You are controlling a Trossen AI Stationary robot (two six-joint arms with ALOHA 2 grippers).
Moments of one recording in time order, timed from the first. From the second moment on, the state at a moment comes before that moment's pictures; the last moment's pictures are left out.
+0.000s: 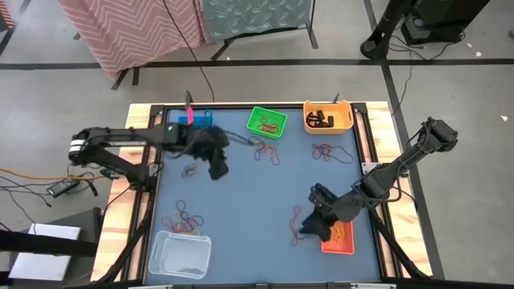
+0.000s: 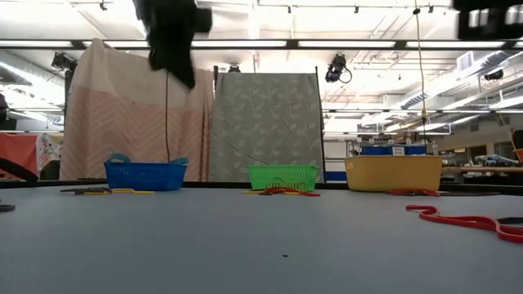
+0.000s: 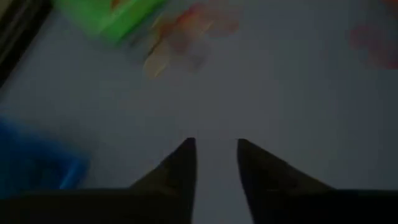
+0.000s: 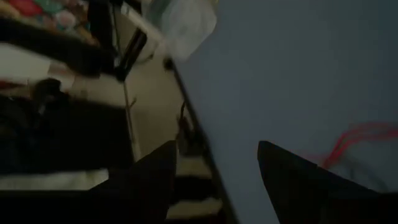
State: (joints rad) left arm 0.10 1.33 1.21 -0.89 -0.14 -0.32; right arm 0.59 1.24 0.86 -0.22 0.16 1.27
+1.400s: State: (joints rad) left arm 0.34 1.68 1.05 -0.93 -0.04 -0.34; right arm 0.51 1.24 0.86 -0.13 0.27 1.16
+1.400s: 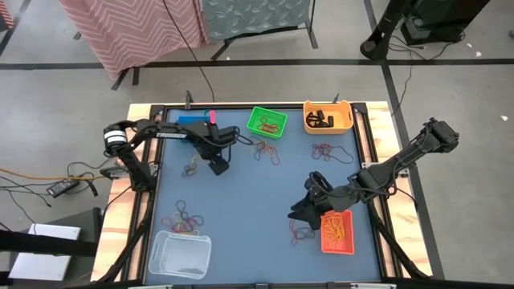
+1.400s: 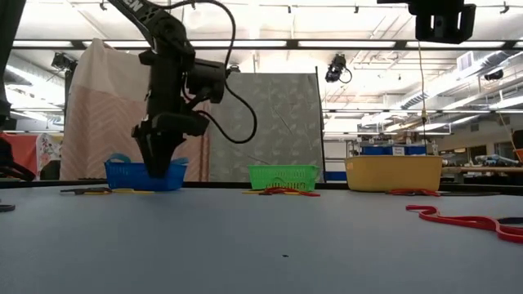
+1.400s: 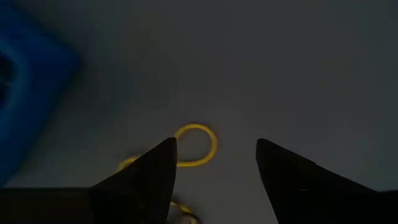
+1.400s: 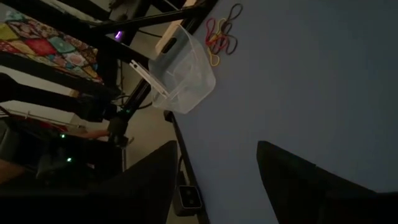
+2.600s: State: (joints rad) left arm 0.12 1.67 1.49 -0.75 0.09 -0.34; right arm 0.52 1.16 0.86 0.34 0.24 0.83
